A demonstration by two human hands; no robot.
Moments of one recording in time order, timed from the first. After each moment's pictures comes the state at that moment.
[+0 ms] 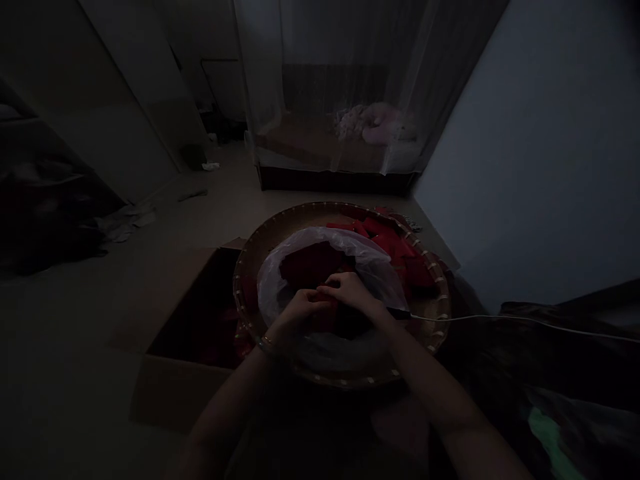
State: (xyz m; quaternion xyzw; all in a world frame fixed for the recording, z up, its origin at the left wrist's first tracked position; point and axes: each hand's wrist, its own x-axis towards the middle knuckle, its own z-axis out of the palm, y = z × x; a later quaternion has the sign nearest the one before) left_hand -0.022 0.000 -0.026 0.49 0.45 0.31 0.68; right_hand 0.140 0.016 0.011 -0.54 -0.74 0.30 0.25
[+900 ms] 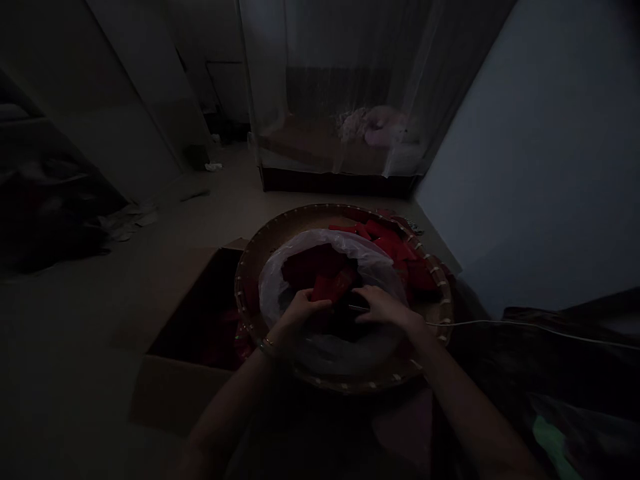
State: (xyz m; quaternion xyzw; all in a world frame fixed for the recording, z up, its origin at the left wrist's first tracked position) left_hand -0.020 0.004 -0.037 0.44 0.46 0.36 0.68; right_hand 0.210 -0.003 -0.012 -0.55 -0.80 0.22 0.07
